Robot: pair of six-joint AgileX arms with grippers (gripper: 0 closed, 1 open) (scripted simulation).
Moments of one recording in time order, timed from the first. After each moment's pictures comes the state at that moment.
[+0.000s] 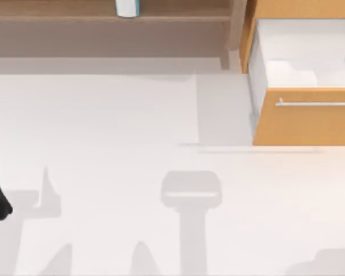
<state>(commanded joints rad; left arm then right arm) 0.00 0.00 0.00 0.00 0.00 0.00 -0.21 1.12 0.47 -0.82 -0.03 -0.20</state>
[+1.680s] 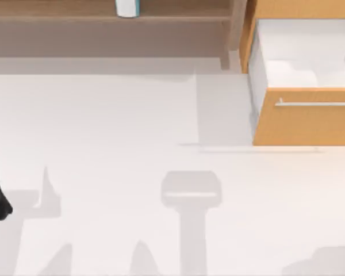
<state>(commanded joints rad) 0.00 0.00 0.00 0.00 0.00 0.00 -0.20 1.11 0.47 -0.79 -0.03 -0.21</state>
